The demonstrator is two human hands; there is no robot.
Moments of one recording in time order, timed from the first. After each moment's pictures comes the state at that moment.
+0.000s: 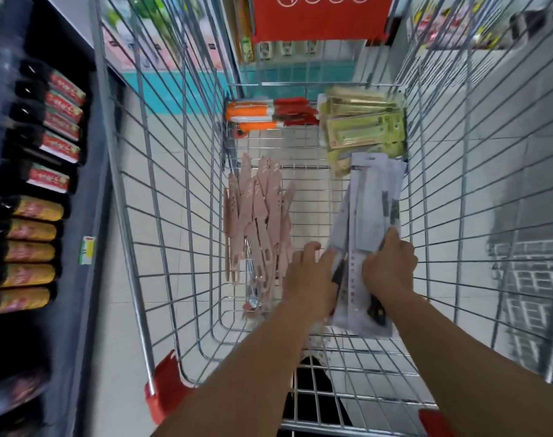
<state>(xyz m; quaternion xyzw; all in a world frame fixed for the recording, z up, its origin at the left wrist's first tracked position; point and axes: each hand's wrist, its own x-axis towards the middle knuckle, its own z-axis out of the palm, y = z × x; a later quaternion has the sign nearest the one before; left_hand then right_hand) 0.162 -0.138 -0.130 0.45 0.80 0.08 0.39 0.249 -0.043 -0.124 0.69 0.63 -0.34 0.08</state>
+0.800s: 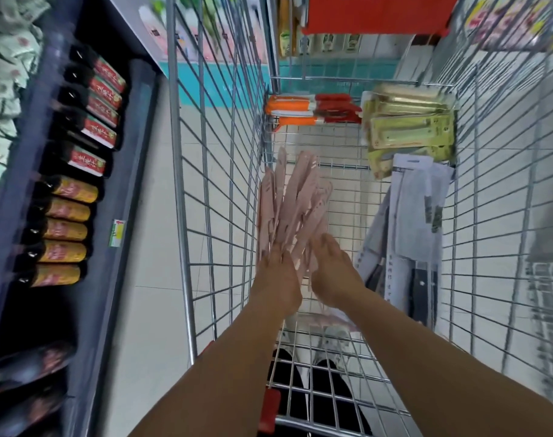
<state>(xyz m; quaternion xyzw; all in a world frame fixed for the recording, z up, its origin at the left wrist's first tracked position) 0.088 -0.199 -0.143 0.34 0.85 -0.02 0.40 0.171 -0.112 -0.148 0.40 0.79 -0.40 0.25</state>
